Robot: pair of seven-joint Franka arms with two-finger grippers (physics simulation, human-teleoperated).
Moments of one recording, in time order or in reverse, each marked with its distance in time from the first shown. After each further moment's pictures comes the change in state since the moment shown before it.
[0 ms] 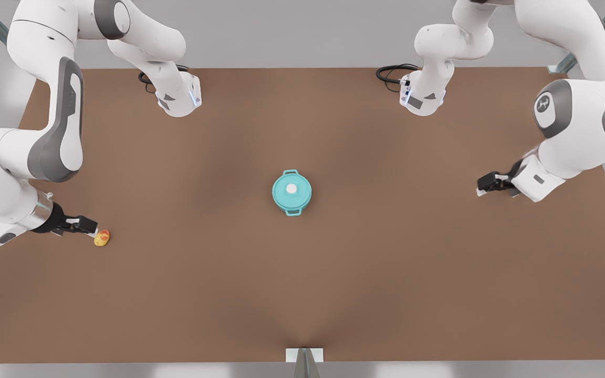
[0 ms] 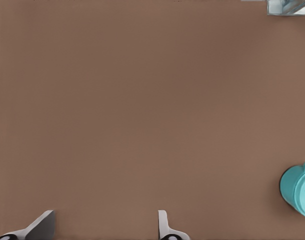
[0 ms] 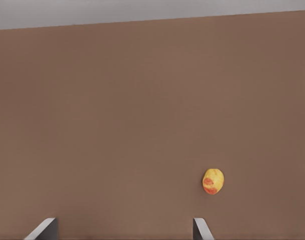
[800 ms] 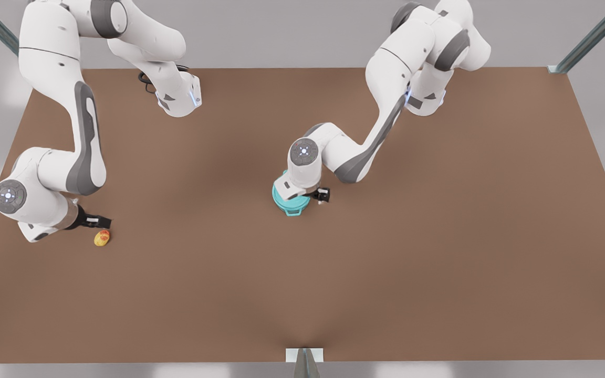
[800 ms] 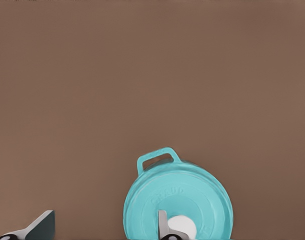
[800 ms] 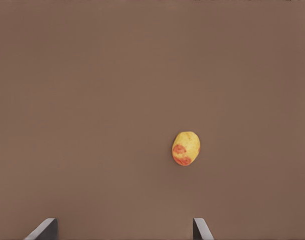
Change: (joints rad) left arm -0.750 0.561 -0.066 0.231 0.126 0.326 -0.573; right arm -0.021 -0.010 -0.051 -0.347 -0.110 0.222 0.038
